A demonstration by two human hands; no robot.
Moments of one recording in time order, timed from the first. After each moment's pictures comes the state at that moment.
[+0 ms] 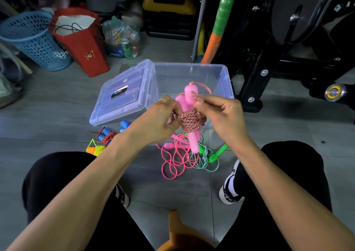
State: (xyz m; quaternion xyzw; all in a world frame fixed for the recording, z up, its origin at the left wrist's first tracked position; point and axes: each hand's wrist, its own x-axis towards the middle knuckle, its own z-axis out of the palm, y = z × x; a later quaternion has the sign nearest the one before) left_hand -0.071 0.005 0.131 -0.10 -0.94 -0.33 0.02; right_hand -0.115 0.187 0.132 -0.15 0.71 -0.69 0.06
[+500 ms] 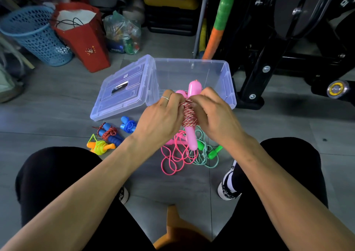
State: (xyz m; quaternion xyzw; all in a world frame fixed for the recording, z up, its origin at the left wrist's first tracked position) left_hand -0.060 0.030 0.122 -0.08 -0.95 -0.18 0.22; right_hand -0.114 0.192 0.131 -0.36 0.87 -0.33 -0.07
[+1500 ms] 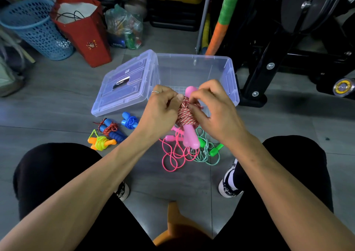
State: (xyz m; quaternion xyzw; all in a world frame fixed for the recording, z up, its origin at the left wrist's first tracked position) left_hand -0.065 0.028 0.122 0.08 -0.87 -0.47 0.11; right_hand -0.112 0.189 0.127 -0.39 0.83 -0.39 -0.12
